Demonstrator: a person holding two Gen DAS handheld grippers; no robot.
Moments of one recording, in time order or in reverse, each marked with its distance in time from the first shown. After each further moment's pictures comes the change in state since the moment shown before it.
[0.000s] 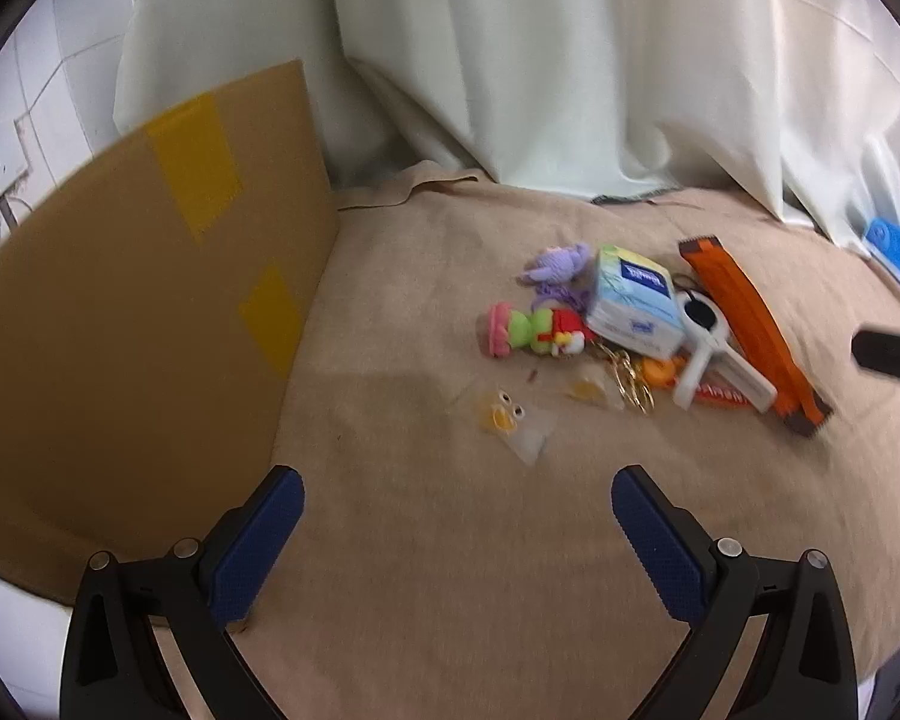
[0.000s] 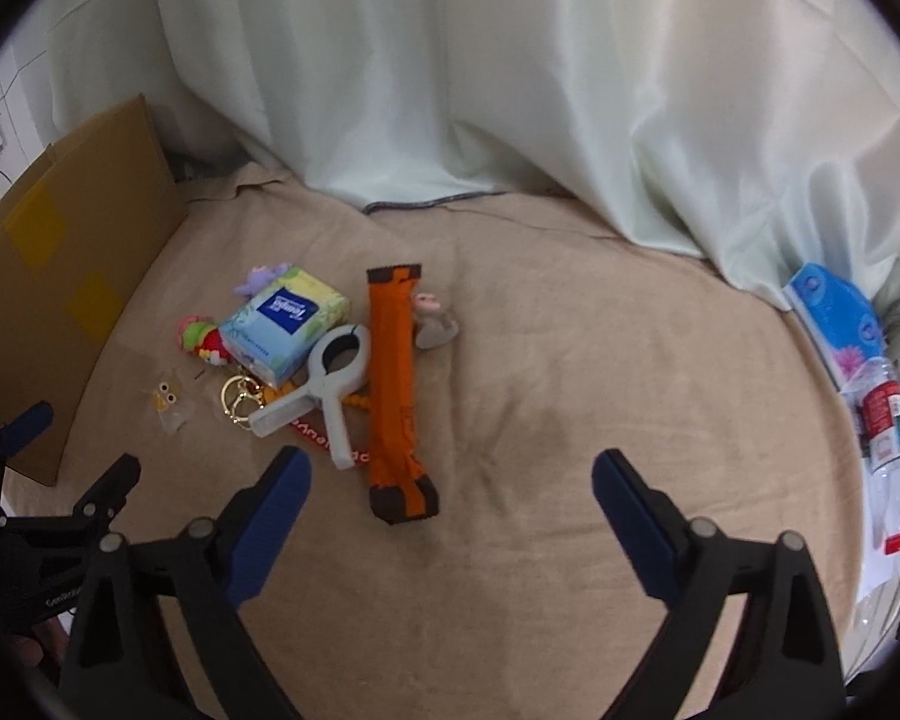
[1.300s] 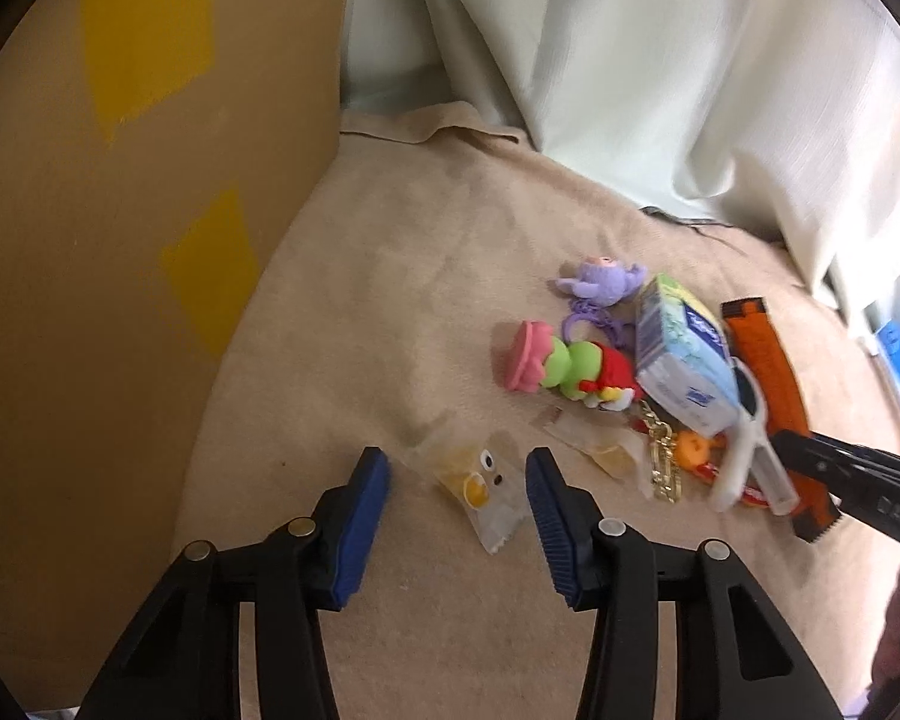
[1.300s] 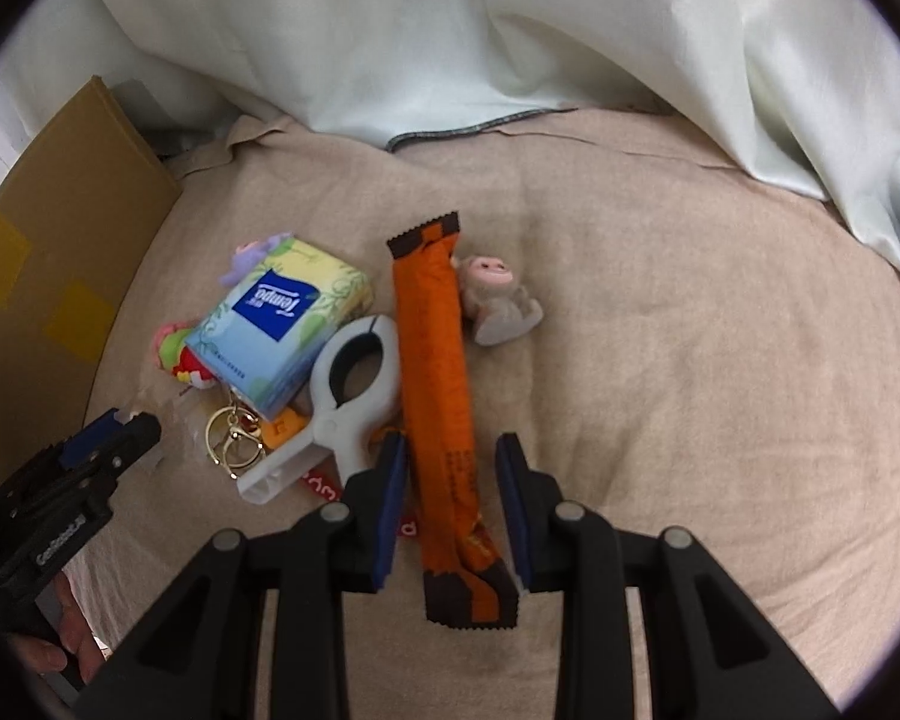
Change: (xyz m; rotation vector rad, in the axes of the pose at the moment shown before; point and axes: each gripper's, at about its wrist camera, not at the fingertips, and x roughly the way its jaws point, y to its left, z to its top) left arm 0.058 0.030 0.019 -0.223 0.128 -0.149; right arm 0.079 -0.001 0.023 0.068 0.144 0.161
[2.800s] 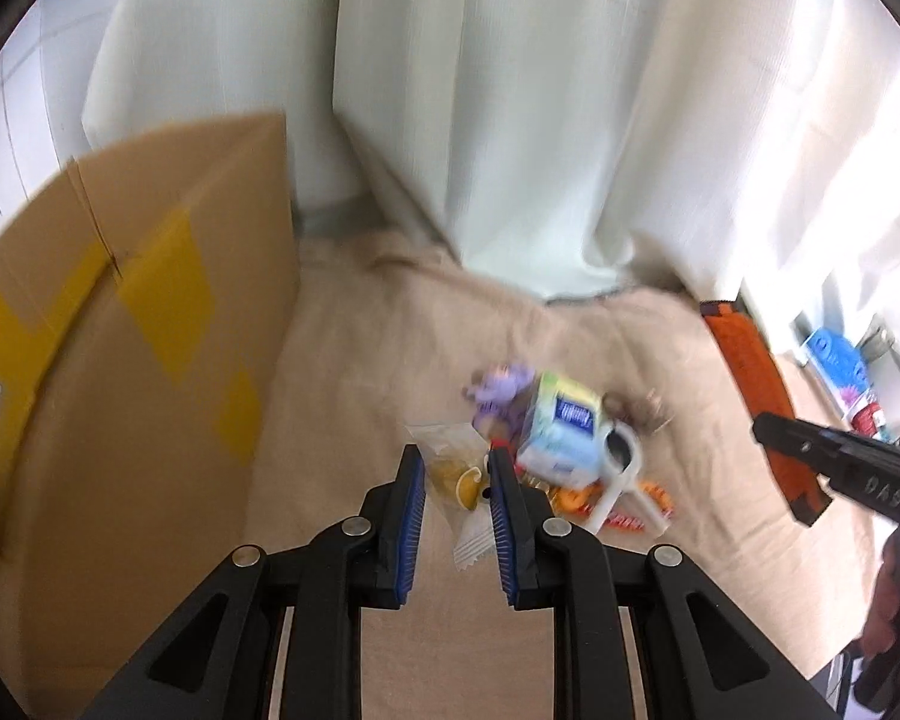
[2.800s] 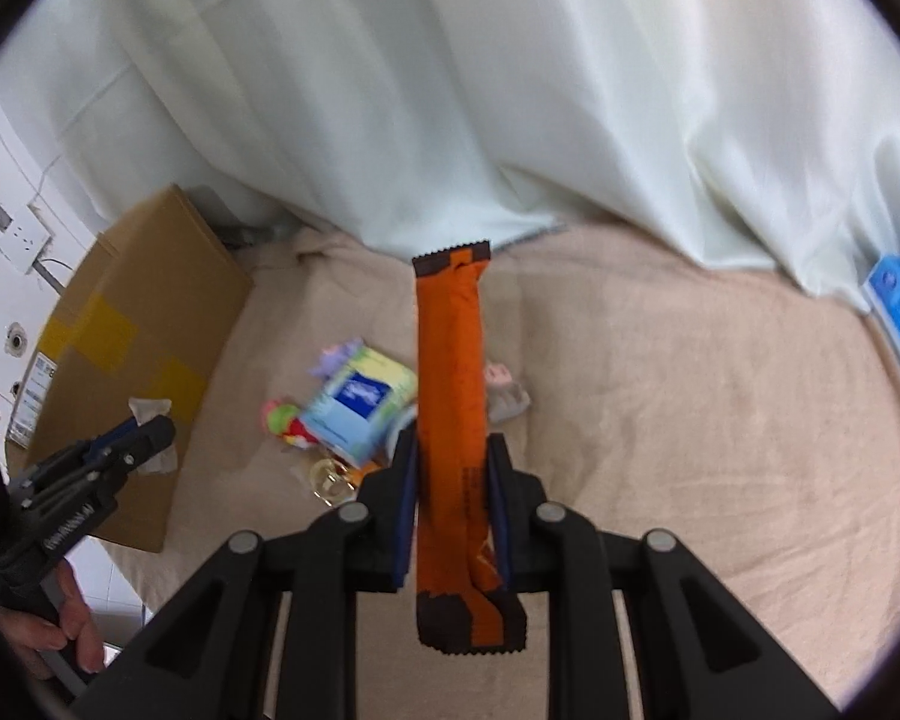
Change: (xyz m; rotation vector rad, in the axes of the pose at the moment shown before) left arm -0.105 -0.030 0.049 0.102 -0.105 -0.041; right arm -0.098 0.004 0.018 0.010 -0.165 0.088
